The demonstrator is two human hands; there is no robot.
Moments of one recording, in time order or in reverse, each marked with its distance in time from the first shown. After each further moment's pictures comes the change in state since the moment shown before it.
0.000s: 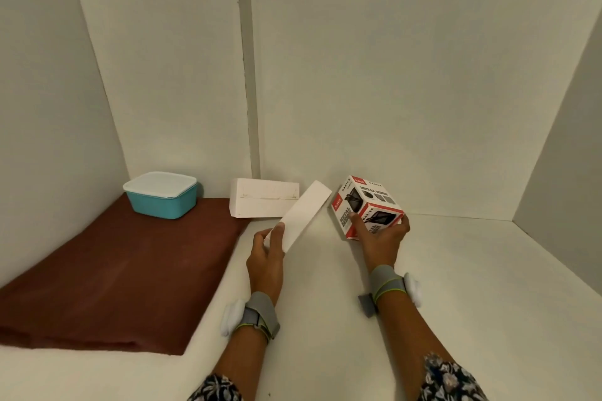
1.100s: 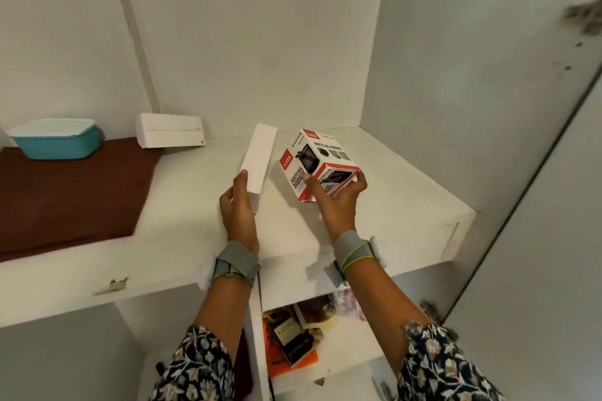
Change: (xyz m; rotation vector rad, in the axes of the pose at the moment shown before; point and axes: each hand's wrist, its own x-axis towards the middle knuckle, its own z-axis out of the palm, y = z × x) left_hand -0.196 0.006 -0.003 -0.277 -0.239 -0.225; right_hand -0.200 -0.067 -0.182 0.062 0.096 -0.073
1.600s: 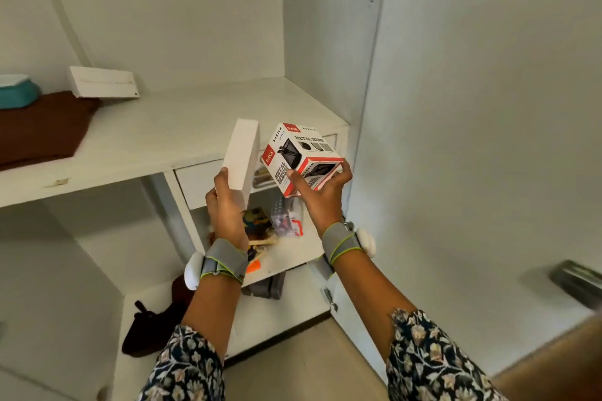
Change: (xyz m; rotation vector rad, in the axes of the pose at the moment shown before) left_hand -0.278 -0.087 0.009 0.037 -0.062 -0.056; right_hand -0.178 -0.058 -0.238 -0.007 0.008 0.035
